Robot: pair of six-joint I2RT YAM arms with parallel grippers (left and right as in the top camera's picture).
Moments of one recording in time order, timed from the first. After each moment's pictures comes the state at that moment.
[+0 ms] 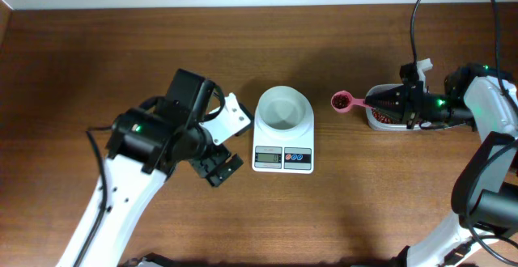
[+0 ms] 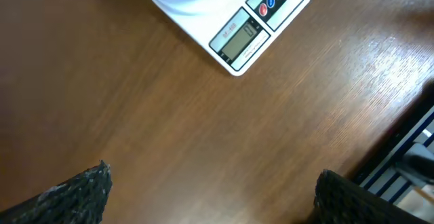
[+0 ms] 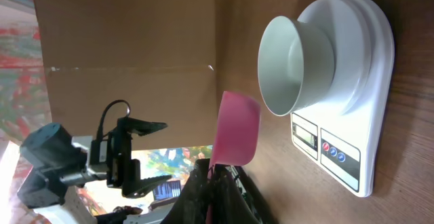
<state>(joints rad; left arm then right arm) -0.39 1.31 1.42 -1.32 0.14 0.49 -0.32 1.94 1.42 -1.43 -1.36 -0.42</state>
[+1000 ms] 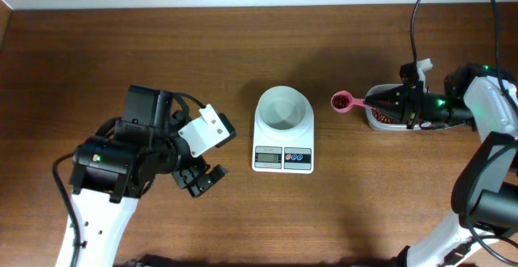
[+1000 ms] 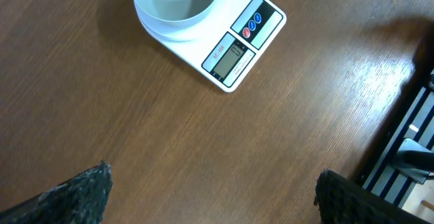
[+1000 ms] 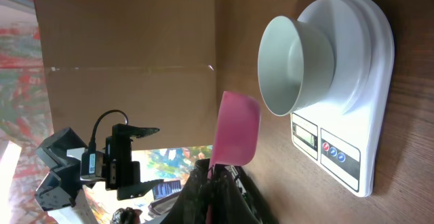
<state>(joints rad) -0.22 1.16 1.31 -1.27 0.35 0.70 -0.32 1.94 1.42 -1.43 -1.36 -0.42</state>
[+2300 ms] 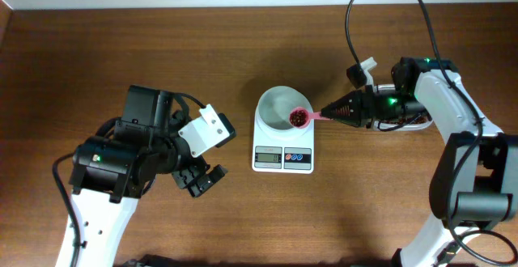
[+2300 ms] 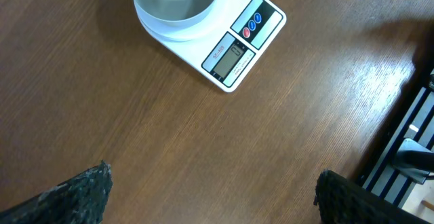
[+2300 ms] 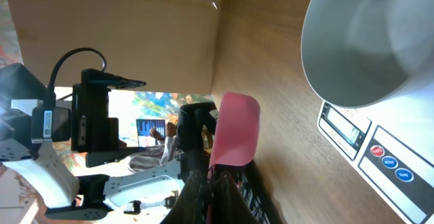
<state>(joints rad) -0.22 1.16 1.31 -1.27 0.35 0.70 -0.05 1.94 1.42 -1.36 -1.36 -0.46</state>
